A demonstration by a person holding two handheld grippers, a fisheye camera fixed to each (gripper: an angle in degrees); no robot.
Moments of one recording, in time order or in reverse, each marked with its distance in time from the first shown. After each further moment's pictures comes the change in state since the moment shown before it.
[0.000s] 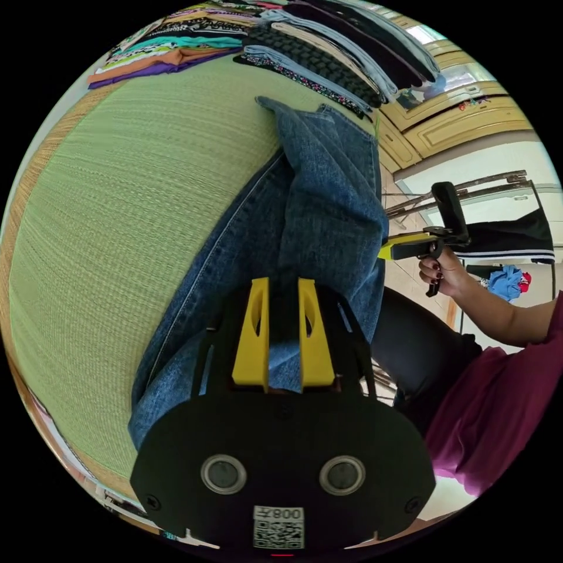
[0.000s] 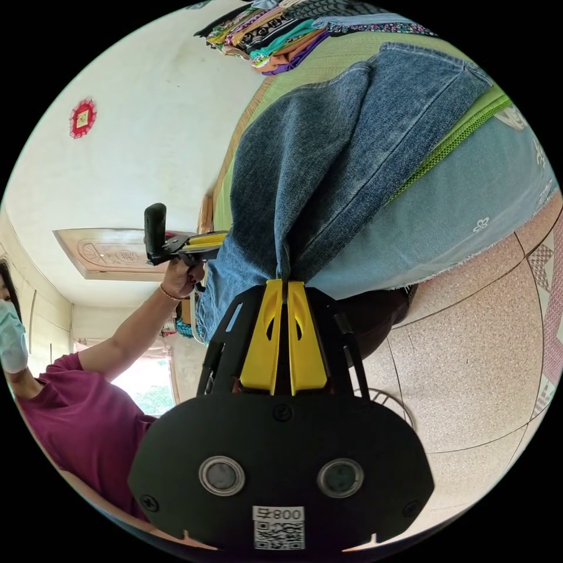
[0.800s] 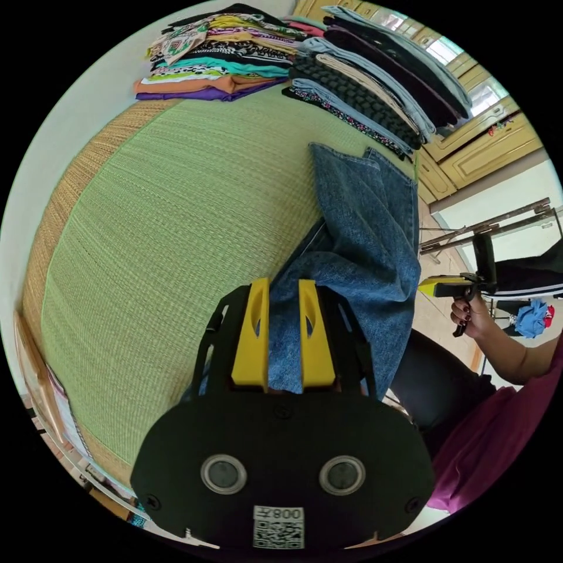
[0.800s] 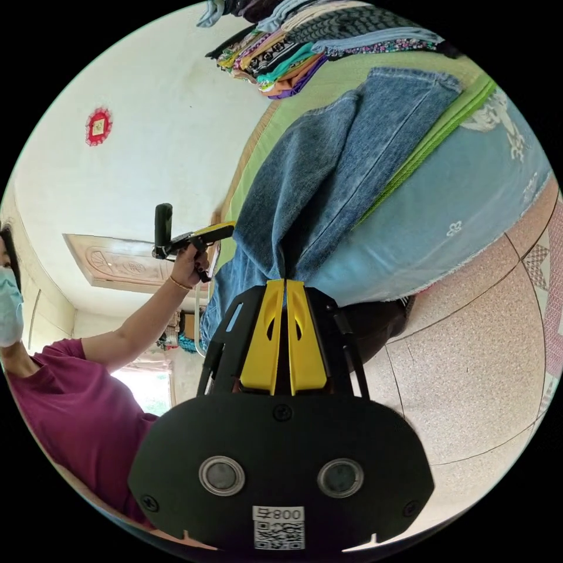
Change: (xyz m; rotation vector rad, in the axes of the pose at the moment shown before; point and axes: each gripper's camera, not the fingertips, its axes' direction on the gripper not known) left arm -0.051 -0.038 0.006 0.144 -0.129 -0.123; right arm -0.010 0.053 -0.038 0.174 0.004 -0.017
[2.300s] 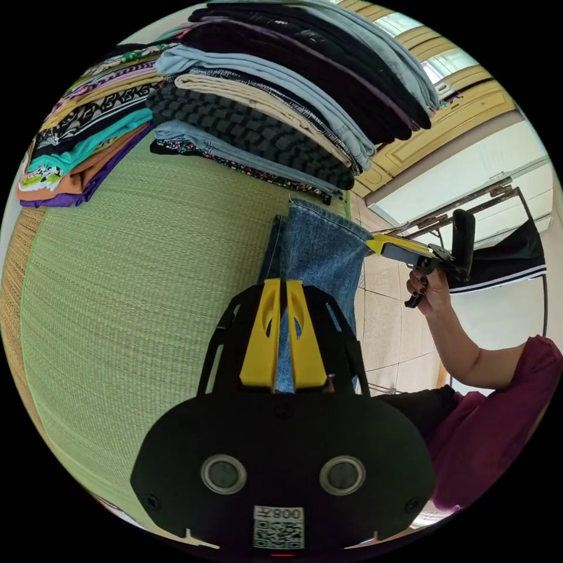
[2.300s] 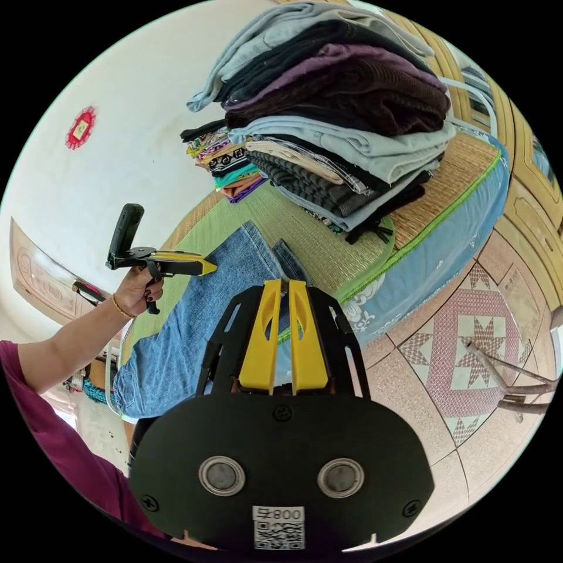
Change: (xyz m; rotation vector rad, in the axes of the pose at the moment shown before) left arm 0.092 -0.190 0.057 -0.027 0.210 0.275; right arm -0.051 -0.033 -0.075 0.283 0.448 -0.086
